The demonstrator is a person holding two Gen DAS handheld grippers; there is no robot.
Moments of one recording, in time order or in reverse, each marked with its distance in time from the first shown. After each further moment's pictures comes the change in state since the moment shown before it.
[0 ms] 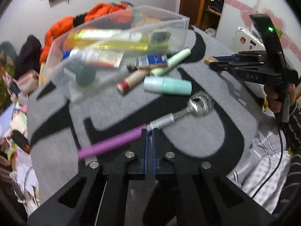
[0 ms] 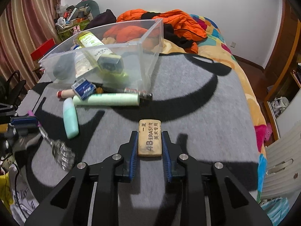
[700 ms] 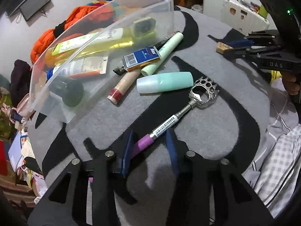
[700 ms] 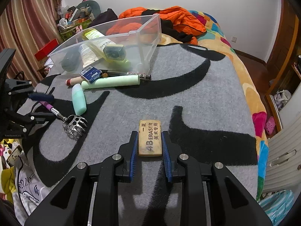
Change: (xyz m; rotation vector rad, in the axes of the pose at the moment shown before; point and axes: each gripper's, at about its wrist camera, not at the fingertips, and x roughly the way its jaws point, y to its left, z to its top) left arm 0.026 -0.010 0.027 0.239 0.102 0.029; right arm -0.016 -0.005 -0.021 0.028 0.011 0.038
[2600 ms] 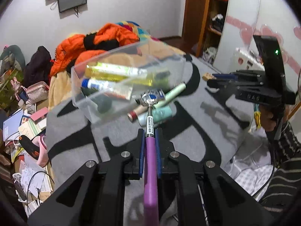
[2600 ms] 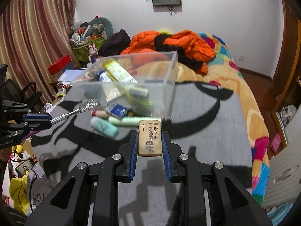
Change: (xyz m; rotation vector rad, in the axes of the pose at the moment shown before) left arm -0.095 0.018 -0.012 -0.276 -0.269 -0.002; right arm -0.042 0.031 0.043 -0.050 -0.168 0.071
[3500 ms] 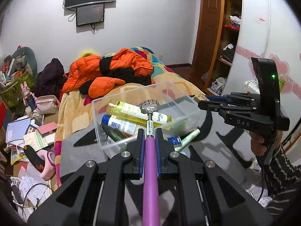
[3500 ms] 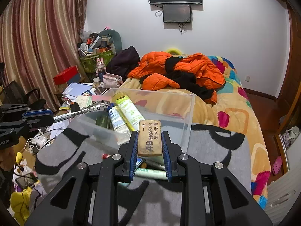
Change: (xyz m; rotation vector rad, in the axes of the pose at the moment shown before) left arm -0.017 0.036 0.051 -0.093 -0.188 0.046; right arm 0.018 0.020 0.072 -0.051 -0.099 0.018
